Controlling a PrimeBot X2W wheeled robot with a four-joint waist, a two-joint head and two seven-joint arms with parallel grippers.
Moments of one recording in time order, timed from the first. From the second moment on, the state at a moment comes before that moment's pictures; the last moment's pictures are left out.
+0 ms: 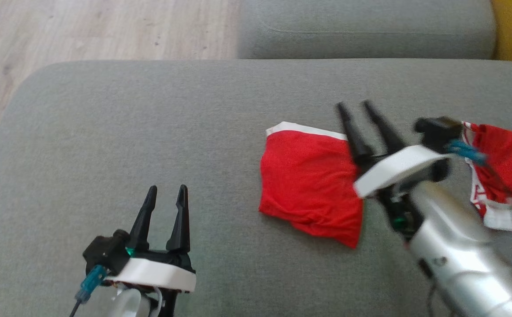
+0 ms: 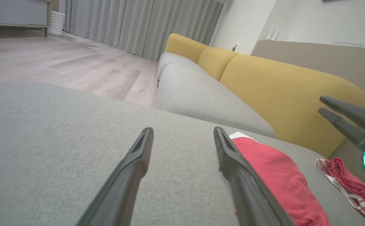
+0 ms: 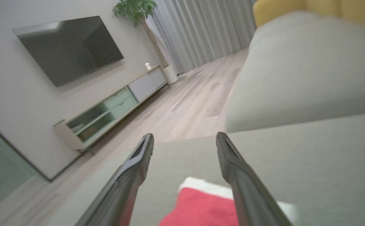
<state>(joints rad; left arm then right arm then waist) -0.12 0.05 -0.26 0.34 -0.42 -0.13 -0.26 -0.59 -0.19 0.65 0.67 0.88 0.12 -0.25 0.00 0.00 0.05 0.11</state>
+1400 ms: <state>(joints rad) -0.07 0.05 -0.26 0.28 -0.40 -0.13 -0.26 -0.13 -0.06 0.08 0.38 0.16 0.12 -0.25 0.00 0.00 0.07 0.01</state>
